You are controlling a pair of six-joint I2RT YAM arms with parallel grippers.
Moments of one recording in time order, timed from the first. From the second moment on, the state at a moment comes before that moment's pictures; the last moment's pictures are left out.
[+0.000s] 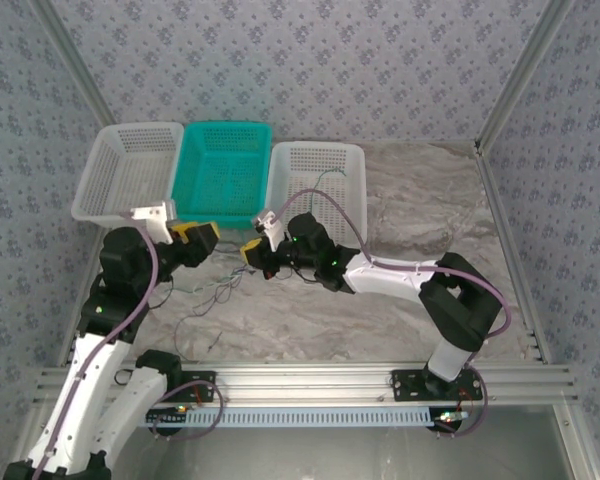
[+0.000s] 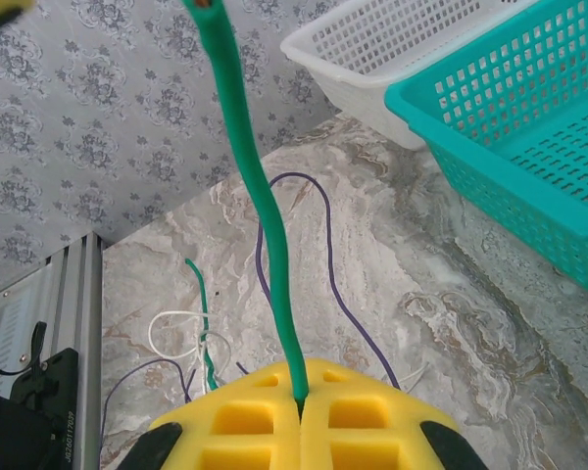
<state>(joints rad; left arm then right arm) -0.26 0.66 0.79 -0.41 0.34 -0.47 0.92 1.69 1.01 0.38 -0.34 0.24</state>
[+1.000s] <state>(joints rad) -0.37 0.78 0.63 -0.20 0.35 -0.57 0.96 1.67 1.02 0.37 -0.34 0.24</state>
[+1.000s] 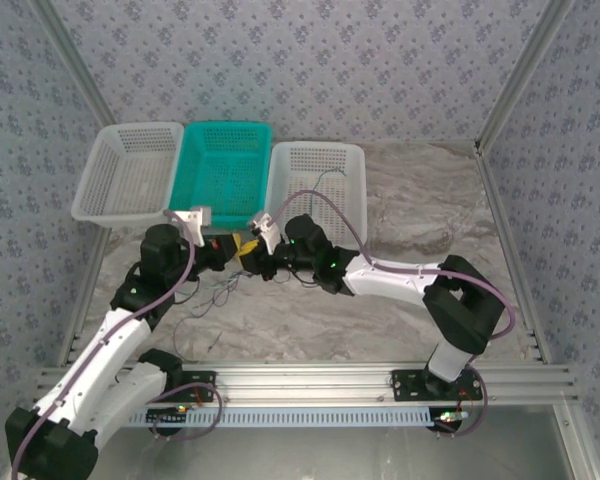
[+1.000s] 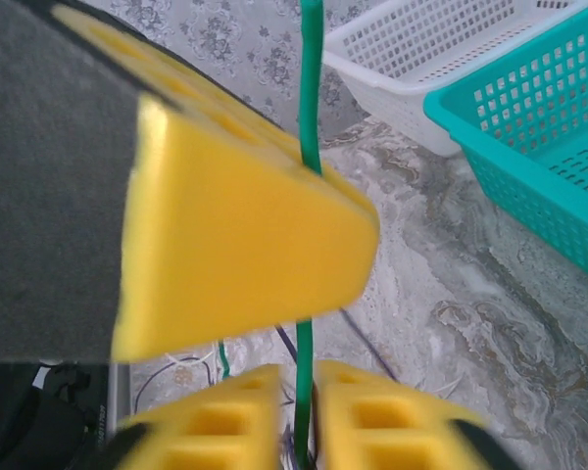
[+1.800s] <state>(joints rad) -0.21 0.67 0.91 -0.44 0.18 -0.62 1.00 1.76 0.86 0.49 -0.10 0.22</state>
